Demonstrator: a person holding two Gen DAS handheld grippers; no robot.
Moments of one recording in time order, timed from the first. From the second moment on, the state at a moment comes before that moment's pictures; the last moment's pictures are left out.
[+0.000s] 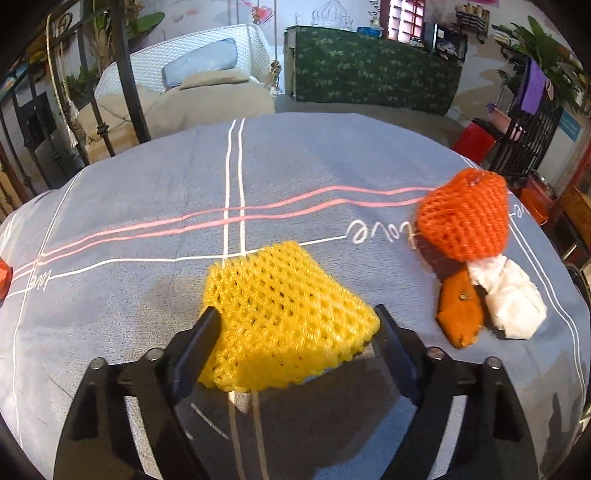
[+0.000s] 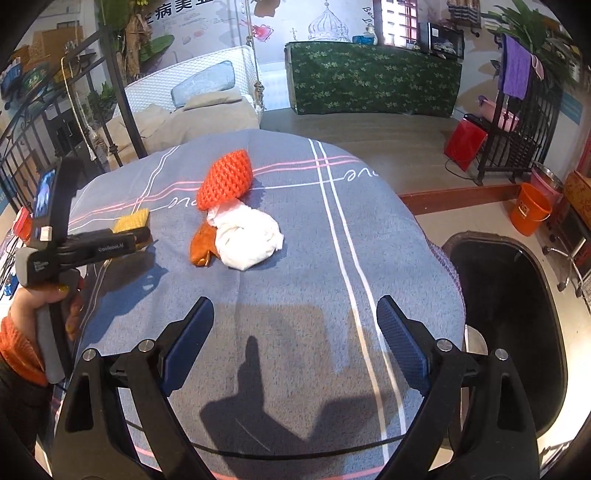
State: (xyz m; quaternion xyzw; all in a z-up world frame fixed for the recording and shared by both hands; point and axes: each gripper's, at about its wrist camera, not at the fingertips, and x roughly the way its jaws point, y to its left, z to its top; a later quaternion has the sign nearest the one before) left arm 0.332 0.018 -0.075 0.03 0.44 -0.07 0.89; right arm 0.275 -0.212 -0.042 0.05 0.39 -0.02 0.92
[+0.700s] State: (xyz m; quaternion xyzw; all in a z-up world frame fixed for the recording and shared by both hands) left arm 0.294 0.048 -0.052 -0.09 0.42 -0.09 0.90; right arm 0.319 -0.196 -0.053 0.03 0.43 0.02 0.90
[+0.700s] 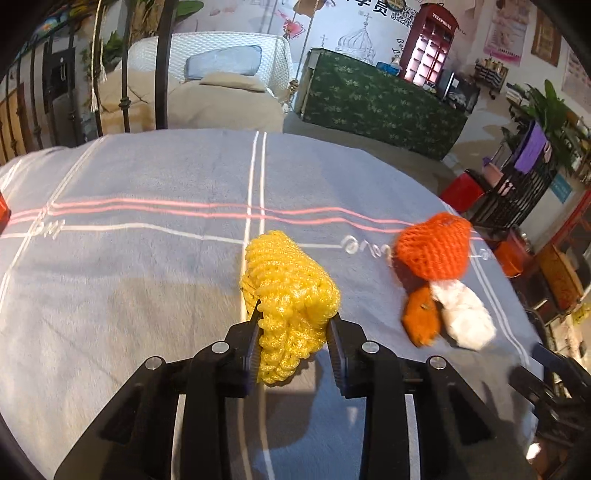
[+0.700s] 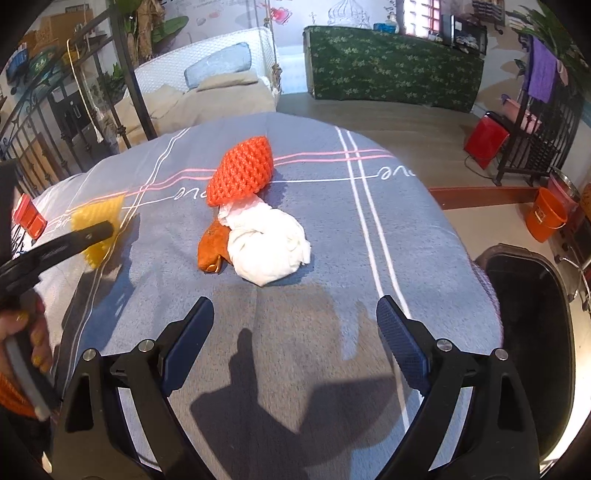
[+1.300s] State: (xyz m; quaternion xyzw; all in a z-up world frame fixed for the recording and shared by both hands) left arm 0.262 0.030 -0.053 -0.09 0.43 -0.12 0.89; right arm 0.394 -0.169 -0.087 -0.03 0.48 0.04 0.87
